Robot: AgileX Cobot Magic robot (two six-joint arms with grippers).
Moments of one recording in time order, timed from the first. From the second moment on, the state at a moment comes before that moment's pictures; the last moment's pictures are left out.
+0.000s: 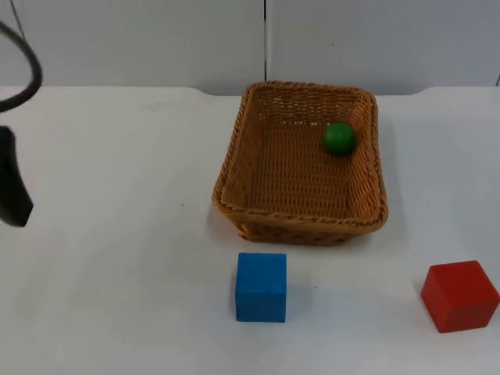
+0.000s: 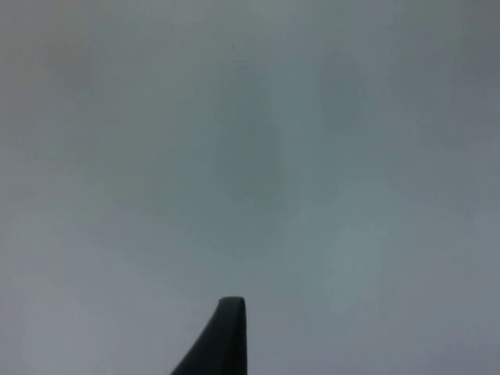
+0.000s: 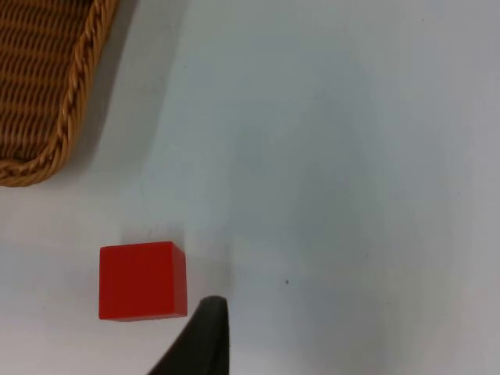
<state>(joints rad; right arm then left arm) 0.05 0.91 -0.68 0.03 0.72 -0.04 -0.06 1.27 -0.76 -0.19 0.84 0.12</state>
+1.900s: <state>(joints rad) 0.87 1.70 -1.18 -0.10 0.74 0.72 -0.06 1.05 -0.66 -0.19 0.83 0.10</state>
